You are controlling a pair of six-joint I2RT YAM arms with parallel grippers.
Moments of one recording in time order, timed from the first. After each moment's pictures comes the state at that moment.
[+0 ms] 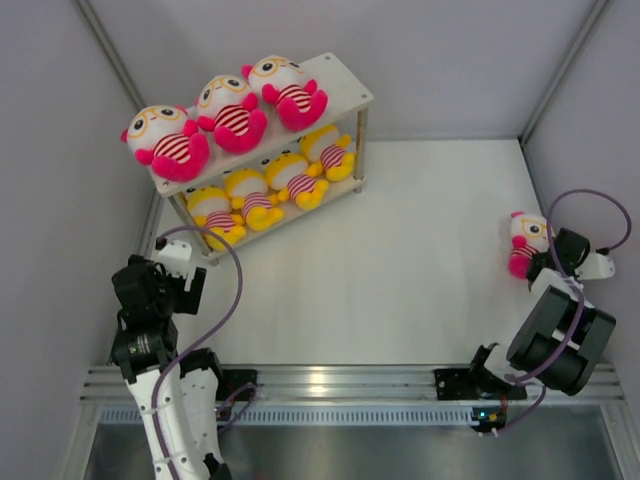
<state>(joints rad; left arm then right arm) 0.33 0.45 0.83 -0.95 0.09 0.52 -0.59 1.32 0.55 0.05 0.26 0.87</state>
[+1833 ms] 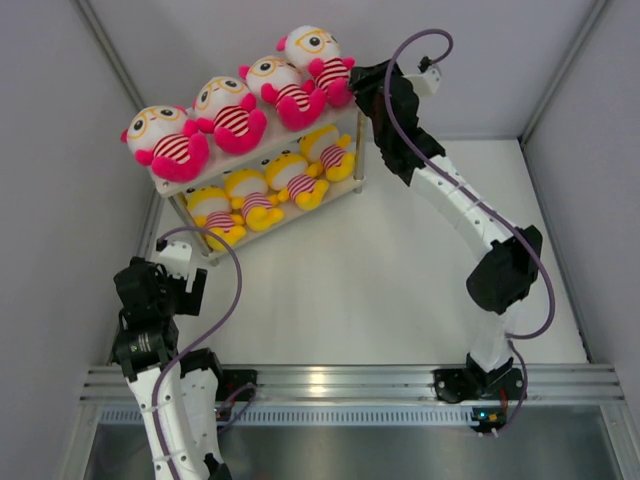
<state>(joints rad) 0.33 0.46 0.81 -0.95 0.09 0.50 0.57 1.89 1.96 -0.01 0.53 0.98</state>
